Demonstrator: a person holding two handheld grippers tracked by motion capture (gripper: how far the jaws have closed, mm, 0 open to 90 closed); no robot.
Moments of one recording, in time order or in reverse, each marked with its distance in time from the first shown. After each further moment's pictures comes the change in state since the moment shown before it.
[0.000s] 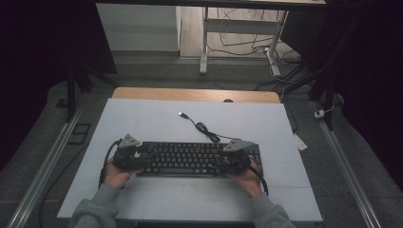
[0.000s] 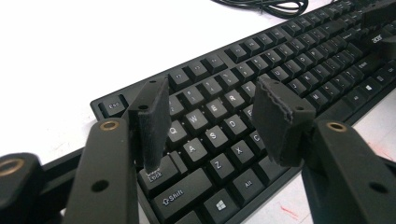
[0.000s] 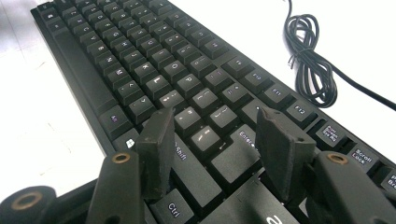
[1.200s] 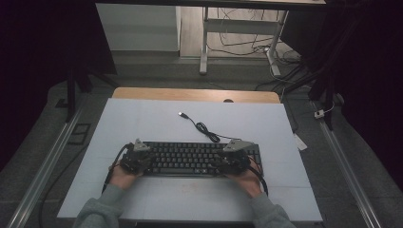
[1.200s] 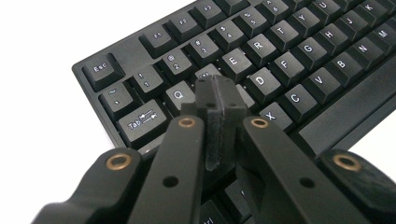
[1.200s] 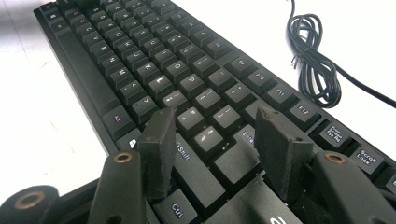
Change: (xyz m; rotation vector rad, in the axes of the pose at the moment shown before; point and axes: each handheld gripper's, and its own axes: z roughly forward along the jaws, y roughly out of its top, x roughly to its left) left arm -0.004 -0.011 0.029 0.165 0.084 0.091; right arm 0.001 0.000 0.000 0.002 0.010 0.001
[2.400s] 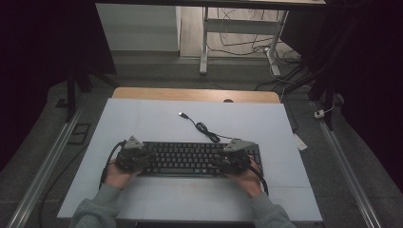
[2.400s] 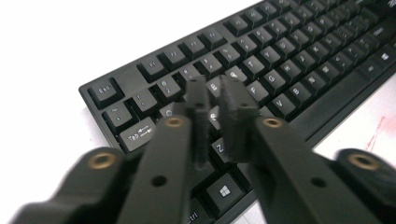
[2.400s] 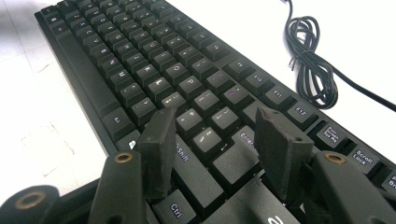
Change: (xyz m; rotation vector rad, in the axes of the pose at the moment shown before) left arm 0.005 0.003 -0.018 -0.071 -0.081 -0.035; right arm -0.001 0.000 -0.001 -0.014 0.002 0.005
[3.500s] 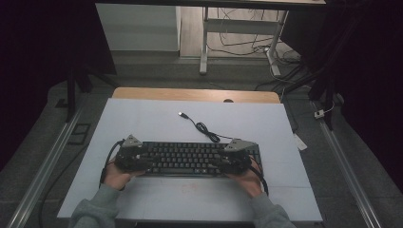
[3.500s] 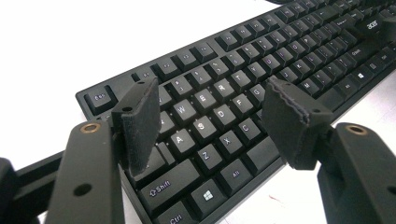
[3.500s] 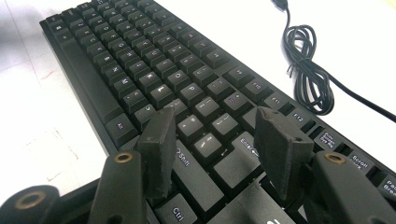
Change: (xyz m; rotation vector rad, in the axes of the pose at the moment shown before) left arm -0.004 0.006 -0.011 -0.040 -0.013 -0.050; right arm 0.001 0.001 -0.003 -0.020 -0.005 -0.003
